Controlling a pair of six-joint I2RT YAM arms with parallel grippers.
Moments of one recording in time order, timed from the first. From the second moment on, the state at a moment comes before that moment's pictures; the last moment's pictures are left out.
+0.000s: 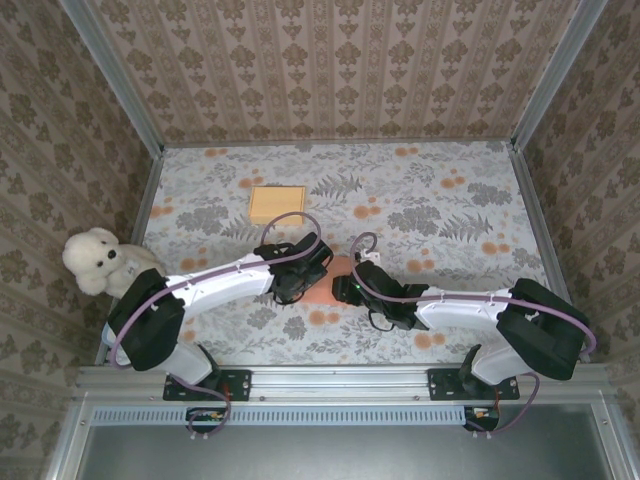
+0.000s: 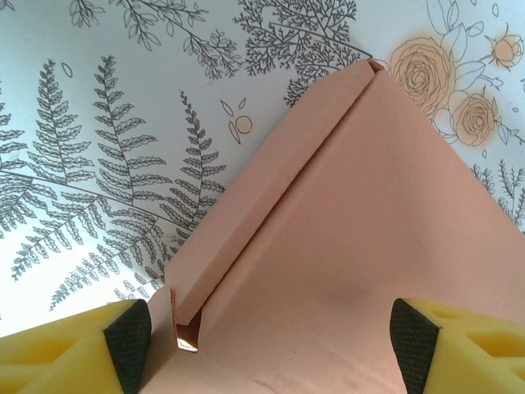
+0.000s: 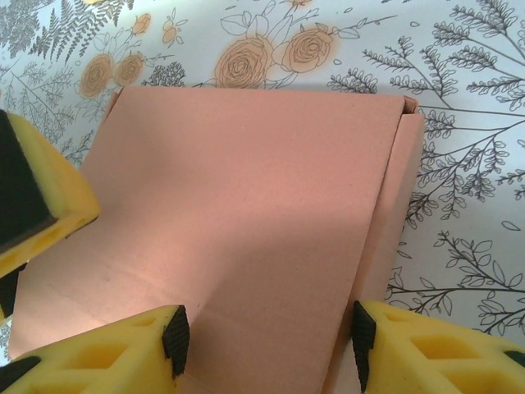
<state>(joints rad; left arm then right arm) -0.94 1.51 0.96 -0.66 -0.21 -1.48 0.93 1.43 0.58 0.11 0.23 0.85</state>
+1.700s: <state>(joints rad) -0.99 1.36 0.90 -0.68 -0.18 -1.49 0.91 1.49 0.57 0.17 0.26 0.85</state>
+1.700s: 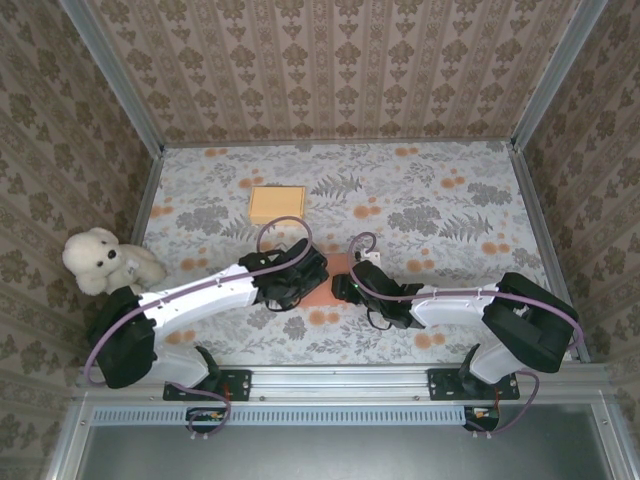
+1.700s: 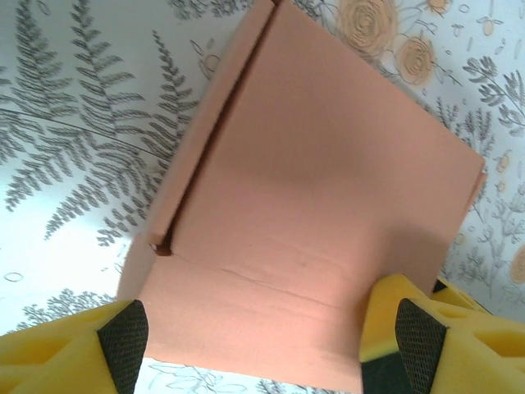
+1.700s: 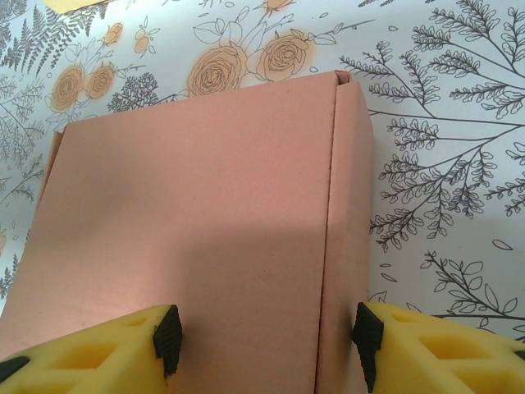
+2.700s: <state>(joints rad) -1.07 1.37 0.80 -0.56 -0.23 -1.53 0.90 1.49 0.57 0.18 0.26 0.86</state>
